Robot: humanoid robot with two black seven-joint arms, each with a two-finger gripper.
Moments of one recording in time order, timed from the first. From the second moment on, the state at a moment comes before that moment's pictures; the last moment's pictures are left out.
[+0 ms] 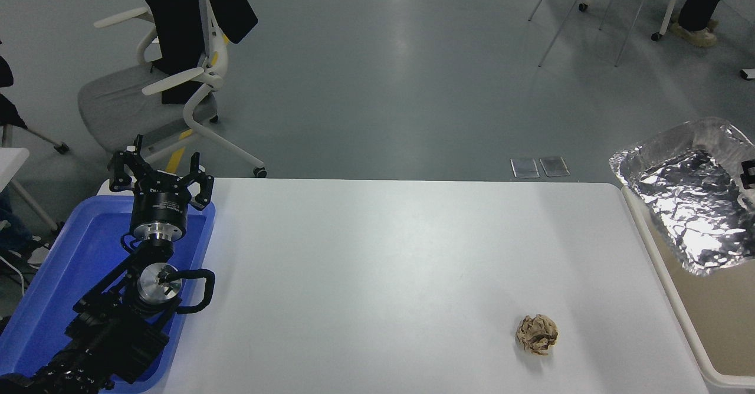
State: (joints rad) left arm -0.54 0.15 -1.09 -0.55 0.03 -0.40 -0.56; right arm 2.30 -0.85 -1.48 1.35 -0.90 0.45 0.16
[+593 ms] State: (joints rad) left arm -0.54 0.16 -1.09 -0.55 0.03 -0.40 -0.56; right arm 1.84 -0.92 -1.36 0.85 -0.95 0.40 0.18
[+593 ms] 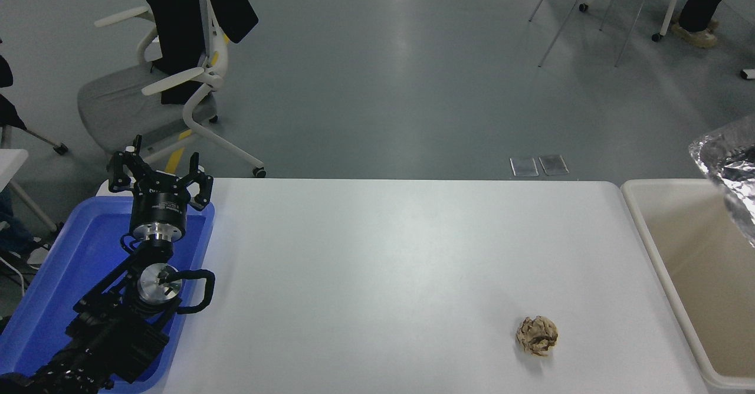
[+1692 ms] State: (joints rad) left arm -0.54 0.16 -1.09 -0.55 0.03 -0.40 -0.56; right arm 0.78 -0.66 -0.76 0.21 -0.62 0.06 0.16
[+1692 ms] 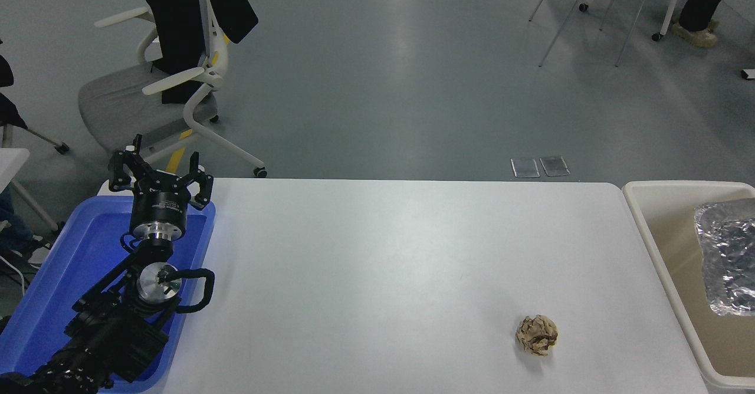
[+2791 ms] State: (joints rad) left arm -0.54 0.16 -1.09 -0.55 0.03 -0.40 -0.56; right arm 1.28 -0.83 -0.96 0.94 -0.66 0.07 0.16
